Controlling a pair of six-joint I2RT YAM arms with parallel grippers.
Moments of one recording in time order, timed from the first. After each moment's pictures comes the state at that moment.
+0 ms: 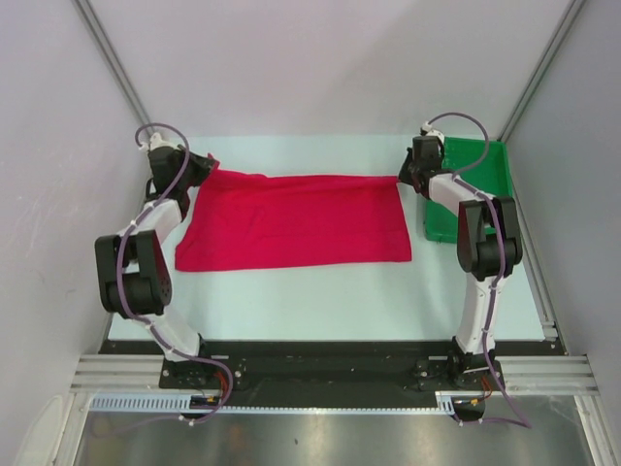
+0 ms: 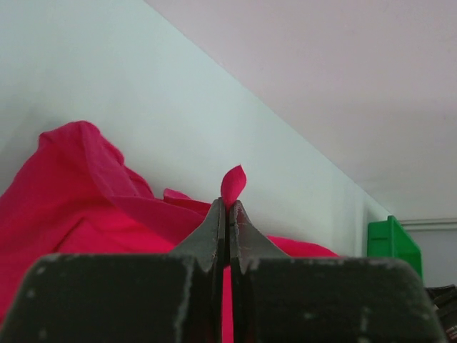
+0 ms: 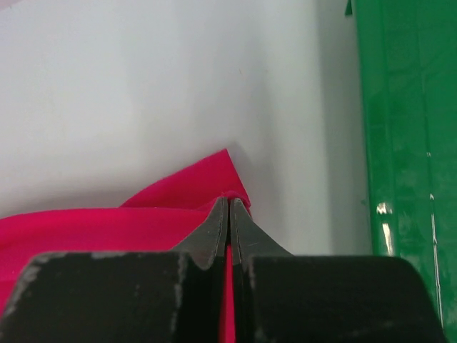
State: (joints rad) left arm 0.14 1.74 1.15 0.29 0.22 -0.75; right arm 0.15 2.08 1.51 -0.02 0.11 0.41
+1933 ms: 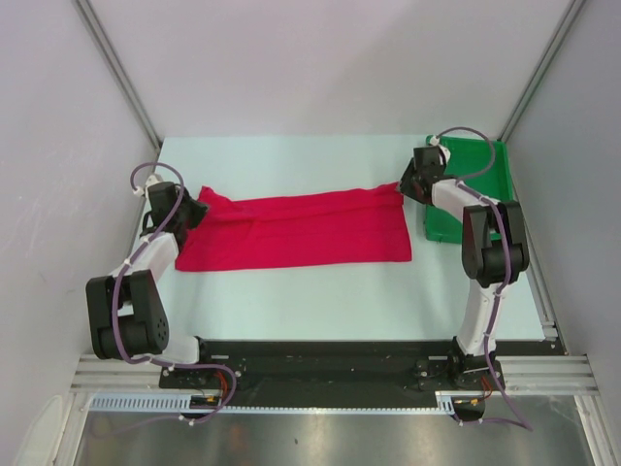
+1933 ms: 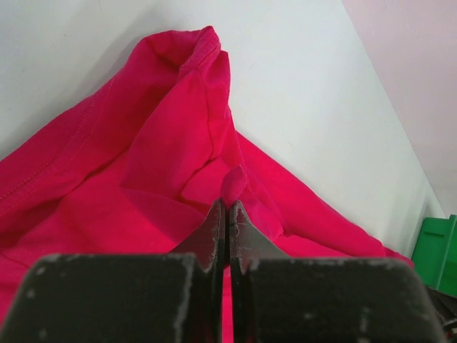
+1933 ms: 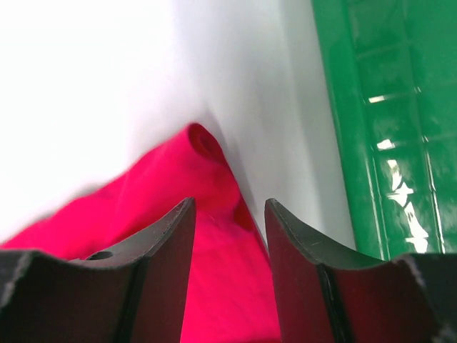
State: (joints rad) left arm 0.16 1.44 0.81 0.06 0.08 -0.79; right arm 0.16 1.99 1.38 -0.15 0.13 0.57
